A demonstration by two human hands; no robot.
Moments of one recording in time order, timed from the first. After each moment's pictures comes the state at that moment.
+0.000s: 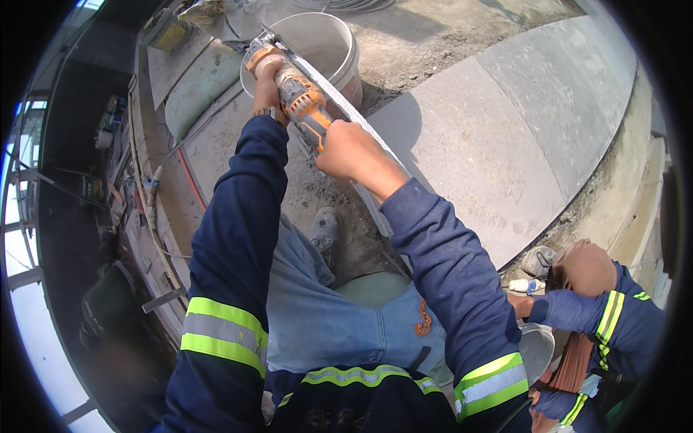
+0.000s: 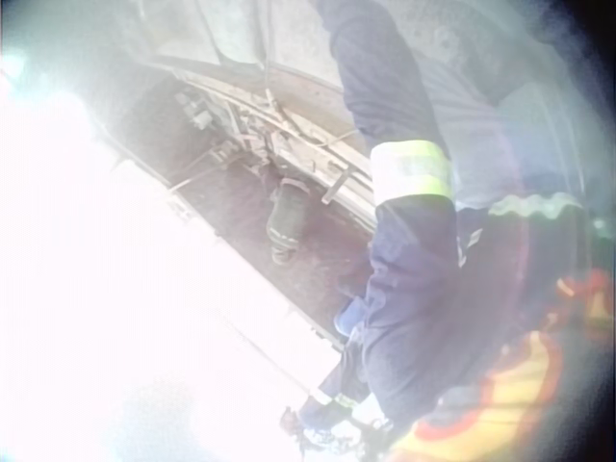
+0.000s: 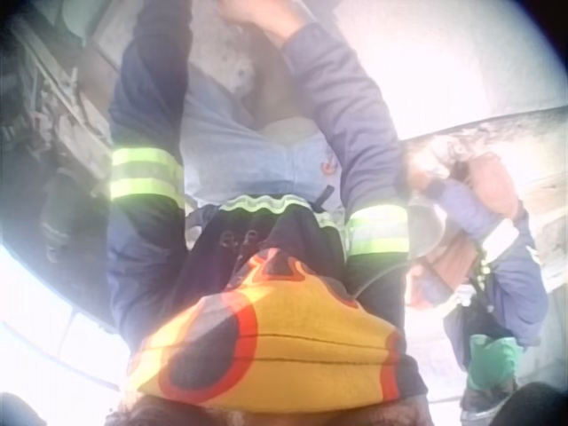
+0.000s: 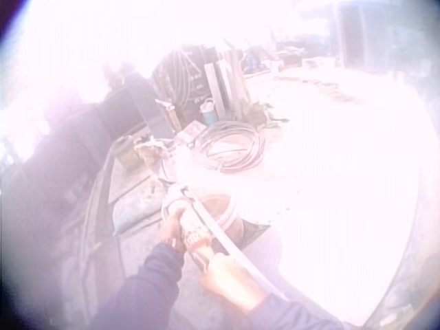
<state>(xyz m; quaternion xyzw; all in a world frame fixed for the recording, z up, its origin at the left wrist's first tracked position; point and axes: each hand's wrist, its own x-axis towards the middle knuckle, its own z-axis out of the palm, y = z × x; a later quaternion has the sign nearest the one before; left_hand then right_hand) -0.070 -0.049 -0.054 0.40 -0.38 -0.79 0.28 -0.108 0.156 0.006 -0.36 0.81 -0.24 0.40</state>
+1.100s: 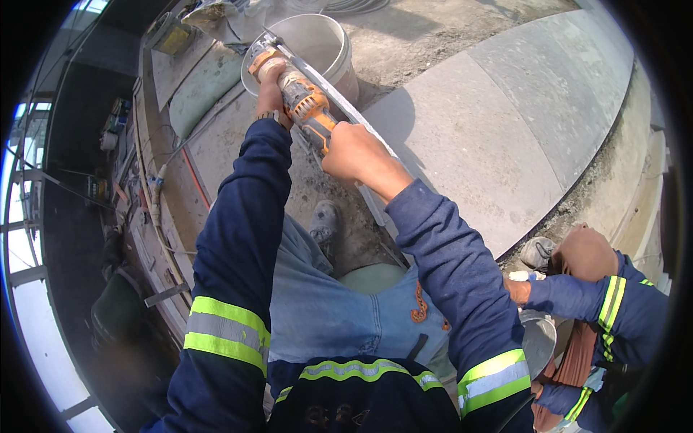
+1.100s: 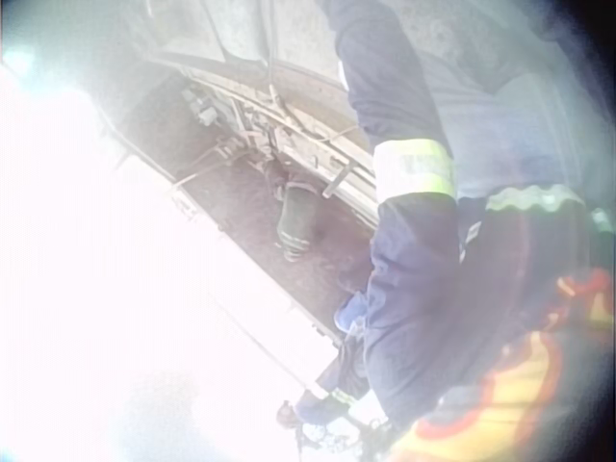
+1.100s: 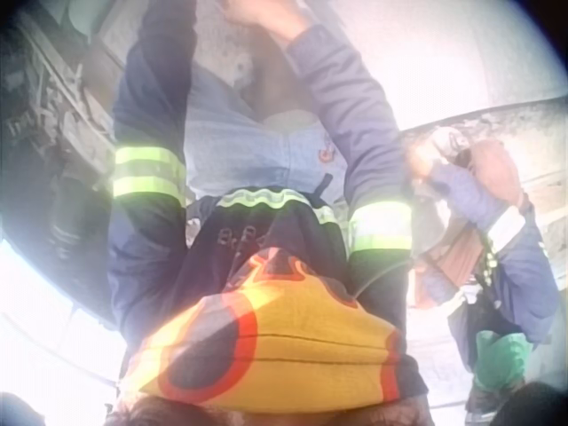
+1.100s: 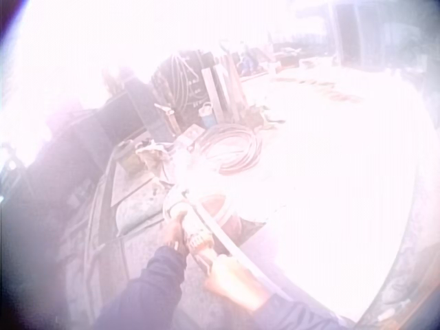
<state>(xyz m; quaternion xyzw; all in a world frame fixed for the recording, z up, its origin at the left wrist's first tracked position) -0.068 -0.034 -0.034 0.40 -0.37 -0.79 0.27 -0.108 0.173 0.025 -0.37 0.80 -0.27 0.39</state>
